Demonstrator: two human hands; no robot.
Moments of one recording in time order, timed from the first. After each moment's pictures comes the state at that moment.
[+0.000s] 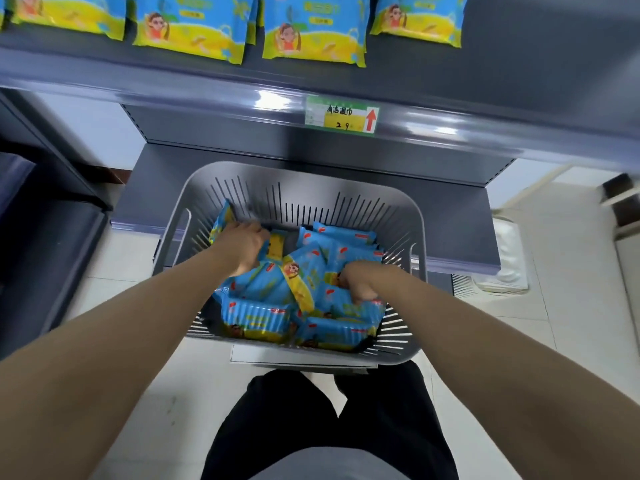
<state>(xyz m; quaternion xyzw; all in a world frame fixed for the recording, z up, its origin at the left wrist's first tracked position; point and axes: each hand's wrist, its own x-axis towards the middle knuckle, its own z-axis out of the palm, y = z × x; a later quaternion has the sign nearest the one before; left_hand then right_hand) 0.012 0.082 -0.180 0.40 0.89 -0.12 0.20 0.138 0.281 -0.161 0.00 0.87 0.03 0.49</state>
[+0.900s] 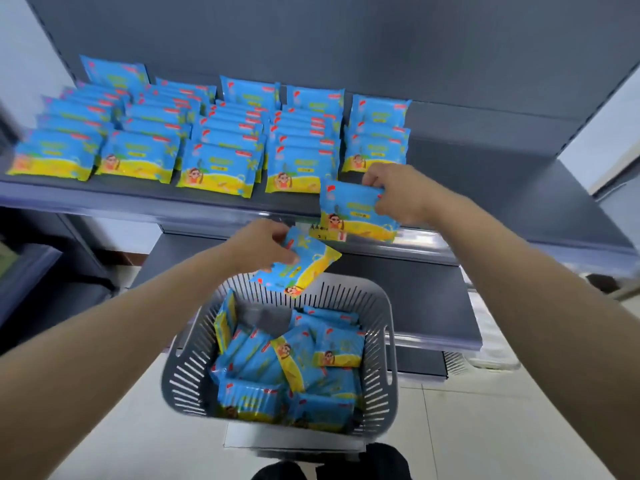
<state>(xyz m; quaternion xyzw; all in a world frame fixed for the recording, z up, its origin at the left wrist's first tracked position) -0.005 0.132 0.024 0.26 0.85 0.37 0.27 0.070 0.362 0.110 0.09 0.98 -0.15 0.04</state>
